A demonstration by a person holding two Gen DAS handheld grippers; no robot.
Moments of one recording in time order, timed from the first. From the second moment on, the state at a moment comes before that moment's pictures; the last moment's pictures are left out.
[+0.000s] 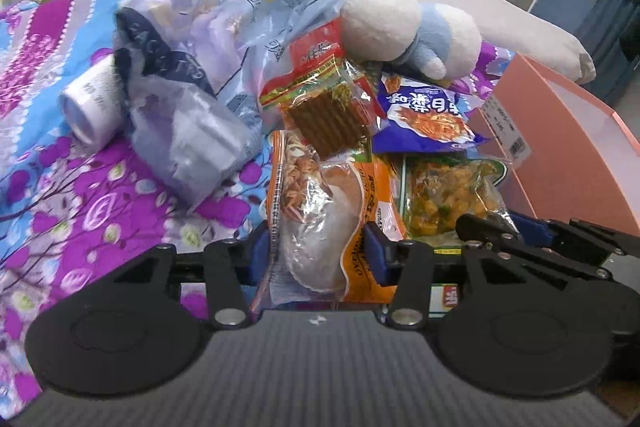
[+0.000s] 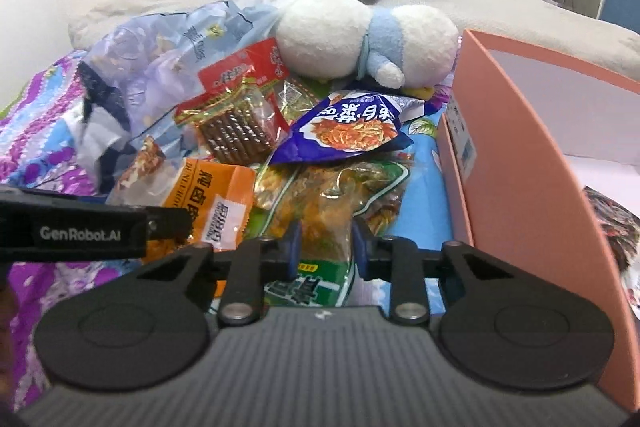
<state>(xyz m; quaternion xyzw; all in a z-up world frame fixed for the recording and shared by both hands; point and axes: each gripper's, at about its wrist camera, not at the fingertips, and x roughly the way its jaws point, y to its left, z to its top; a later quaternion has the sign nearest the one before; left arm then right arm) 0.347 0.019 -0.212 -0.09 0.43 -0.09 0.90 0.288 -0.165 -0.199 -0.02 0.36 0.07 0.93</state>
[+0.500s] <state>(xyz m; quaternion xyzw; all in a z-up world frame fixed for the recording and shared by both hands) 0.248 0.039 -0.193 -0.10 0.44 -0.09 0.89 0.207 -0.175 -0.178 0.01 0.38 0.10 0.92</state>
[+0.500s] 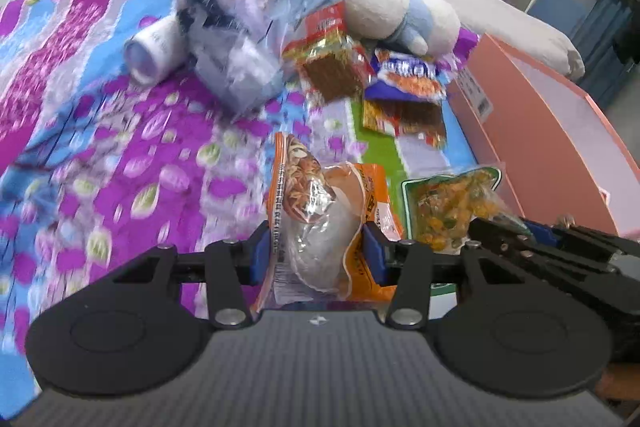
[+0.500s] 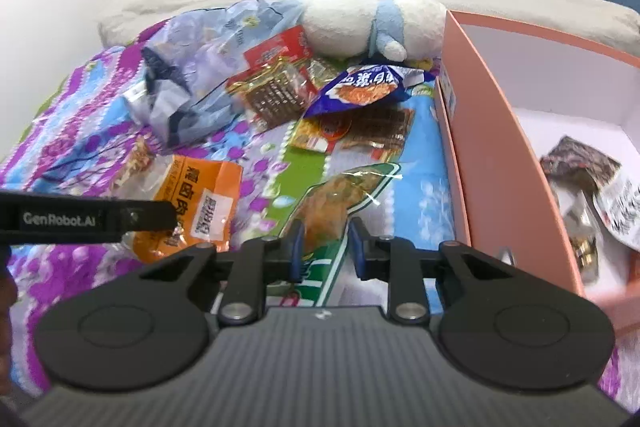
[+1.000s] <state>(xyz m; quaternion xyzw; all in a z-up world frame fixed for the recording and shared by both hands) 0.182 0.047 -0.206 -0.11 0.47 -0.09 0.87 0.135 -0.198 -0.193 0.04 0.42 0.09 0.90</state>
